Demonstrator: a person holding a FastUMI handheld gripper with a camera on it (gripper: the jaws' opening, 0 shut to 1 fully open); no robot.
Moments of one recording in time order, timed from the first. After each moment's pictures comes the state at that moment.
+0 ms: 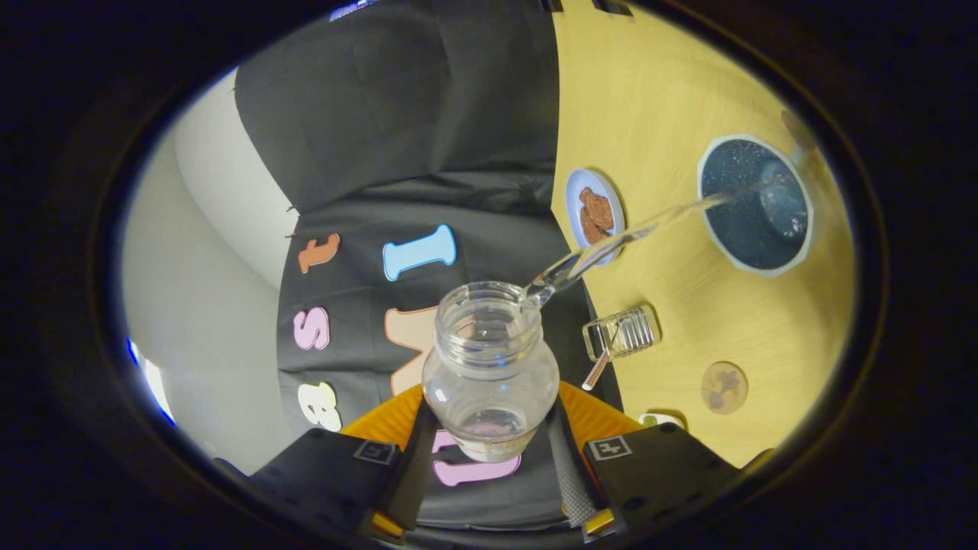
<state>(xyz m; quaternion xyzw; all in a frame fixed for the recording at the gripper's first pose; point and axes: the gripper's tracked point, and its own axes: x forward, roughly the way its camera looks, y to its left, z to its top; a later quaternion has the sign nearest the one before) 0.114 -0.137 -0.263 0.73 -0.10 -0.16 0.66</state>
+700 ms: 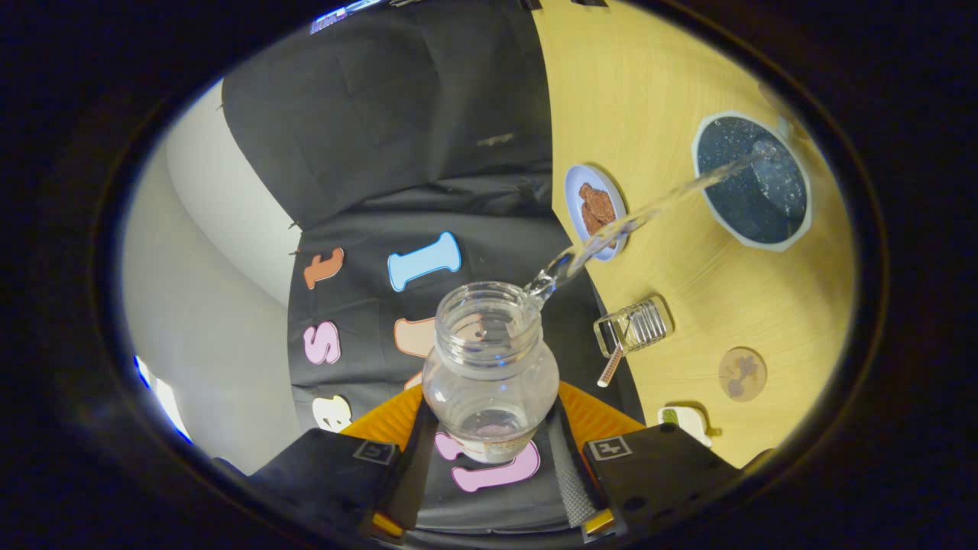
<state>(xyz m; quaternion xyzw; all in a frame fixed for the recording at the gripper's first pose) 0.120 -0.136 -0.257 0.75 -0.12 -0.16 0.63</state>
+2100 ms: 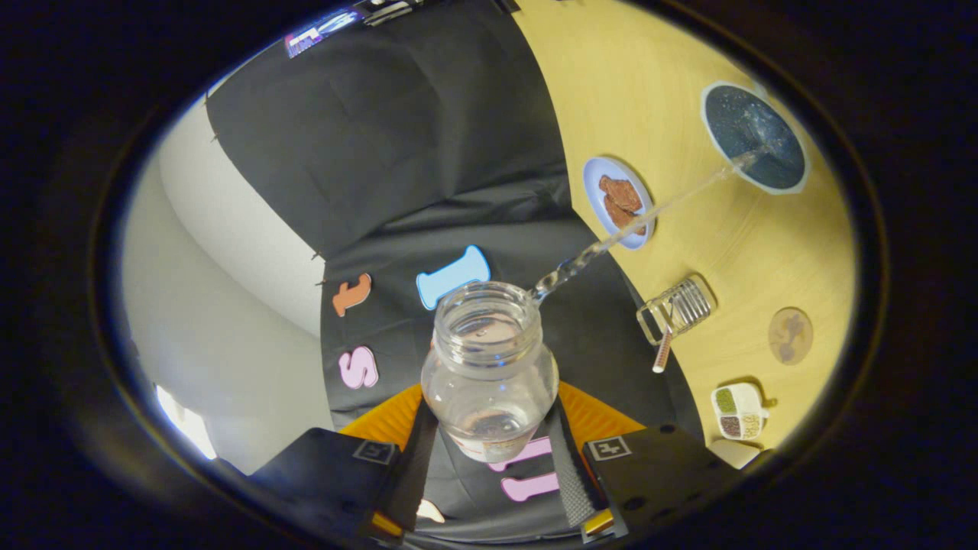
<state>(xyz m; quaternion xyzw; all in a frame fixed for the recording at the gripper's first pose) 0.135 -0.144 -0.209 0.78 -0.19 -0.14 0.58</state>
